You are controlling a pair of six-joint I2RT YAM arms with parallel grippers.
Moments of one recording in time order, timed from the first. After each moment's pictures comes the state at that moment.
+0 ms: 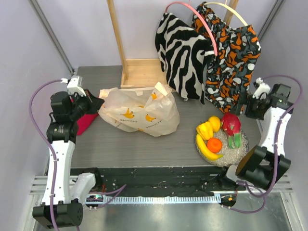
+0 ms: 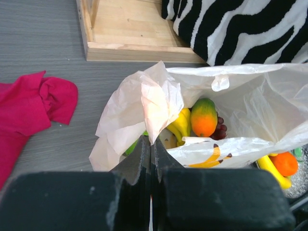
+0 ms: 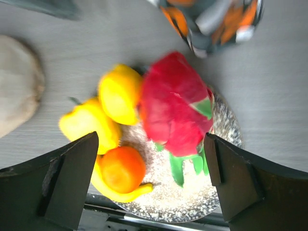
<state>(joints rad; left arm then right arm) 0.09 0.88 1.01 -0.45 0.48 -0.26 -0.53 1.32 1.17 -0.90 -0.49 -0.24</state>
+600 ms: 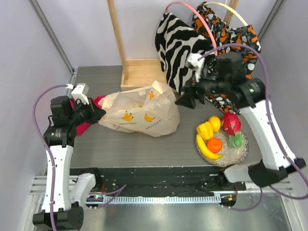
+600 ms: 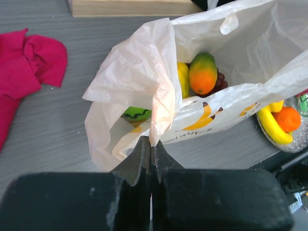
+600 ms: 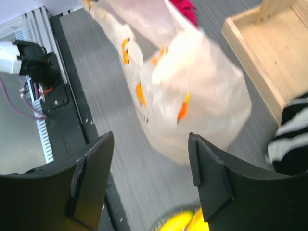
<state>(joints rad) 0.09 0.83 1.04 -0.71 0.54 -0.14 0.39 1.31 1.79 -1.03 -0.70 -0.29</state>
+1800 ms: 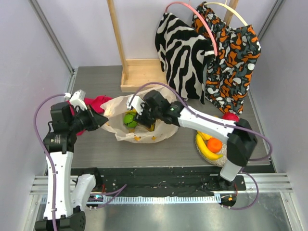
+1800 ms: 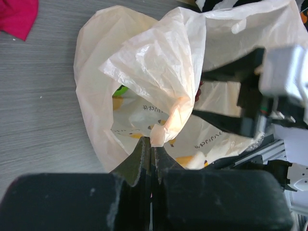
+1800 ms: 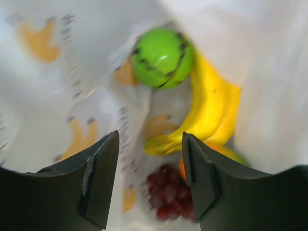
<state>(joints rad) 0.11 0.77 1.02 -0.83 0.58 -0.33 0.93 1.64 1.35 -0.41 -0.13 -0.39</state>
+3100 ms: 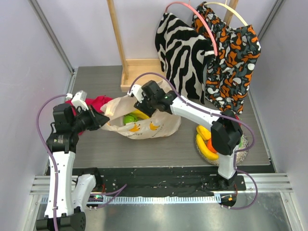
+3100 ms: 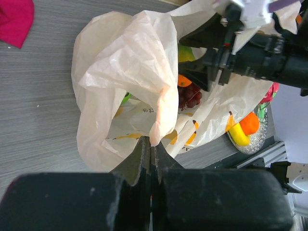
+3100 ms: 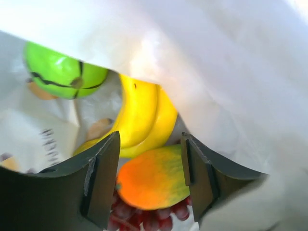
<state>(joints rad) 0.11 0.75 0.94 -0.73 0.59 -0.35 0.83 1.92 1.62 -0.49 0.02 -0.36</state>
